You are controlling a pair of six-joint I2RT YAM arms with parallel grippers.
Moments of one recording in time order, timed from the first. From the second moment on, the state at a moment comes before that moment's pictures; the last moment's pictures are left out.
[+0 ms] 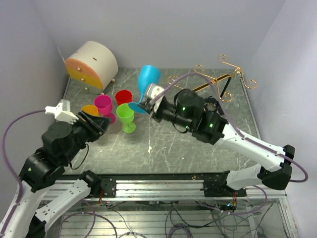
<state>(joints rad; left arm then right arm) -0.62 0.58 1.12 -0.84 -0.26 -0.94 1.06 1.33 1.47 -0.19 -0.06 -0.28</state>
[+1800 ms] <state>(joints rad) -0.61 0.42 0.83 -0.71 -0.02 -1.33 1.51 1.29 0.92 0.35 0.35 -0.58</state>
